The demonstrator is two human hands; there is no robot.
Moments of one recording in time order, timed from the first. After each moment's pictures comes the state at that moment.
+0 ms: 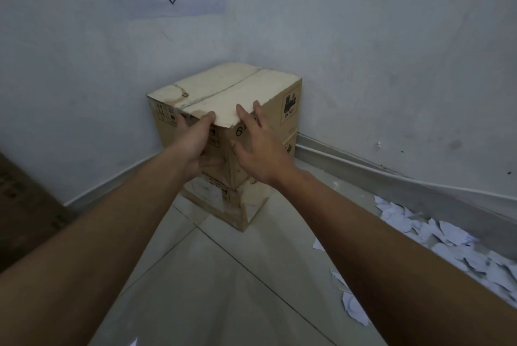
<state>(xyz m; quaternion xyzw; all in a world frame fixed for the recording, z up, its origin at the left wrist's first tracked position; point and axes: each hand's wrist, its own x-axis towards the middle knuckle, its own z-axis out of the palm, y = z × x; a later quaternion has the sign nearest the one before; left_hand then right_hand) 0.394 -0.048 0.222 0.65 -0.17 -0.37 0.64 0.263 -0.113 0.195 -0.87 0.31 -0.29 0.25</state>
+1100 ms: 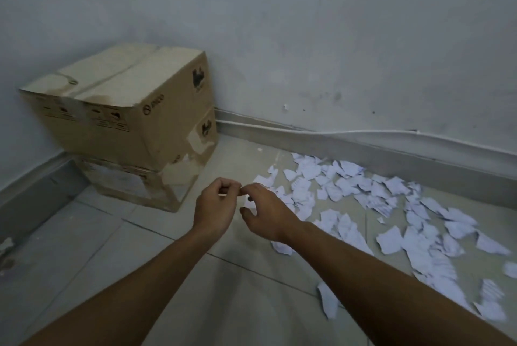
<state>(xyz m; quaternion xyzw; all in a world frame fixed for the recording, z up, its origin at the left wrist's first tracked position) 0.205 -0.013 0.100 0.70 -0.41 -0.35 0.47 0.074 -0.052 0.076 -0.83 0.42 -0.20 0.30</state>
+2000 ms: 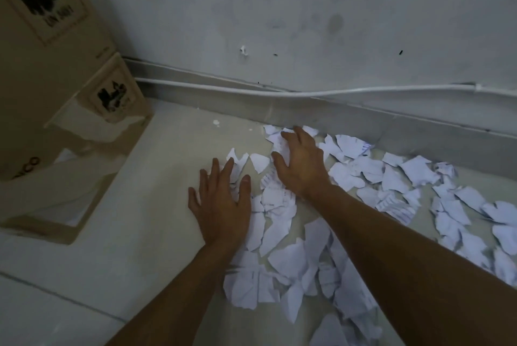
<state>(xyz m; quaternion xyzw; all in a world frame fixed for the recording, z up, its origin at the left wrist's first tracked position) 0.106 -0.155 -0.062 0.79 -0.53 -0.14 0.28 -0.041 -0.251 -0.042 -0.75 0.62 -0.19 0.15</state>
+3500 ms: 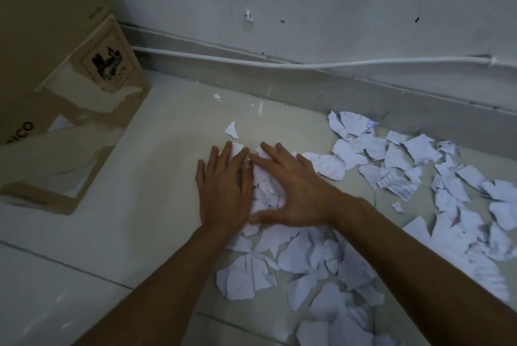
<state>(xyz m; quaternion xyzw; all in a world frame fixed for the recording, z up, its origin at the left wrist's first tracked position) 0.112 -0.139 -0.060 0.73 -0.61 -0.14 0.26 -0.054 -0.175 -0.031 -0.86 0.42 -0.03 0.27</state>
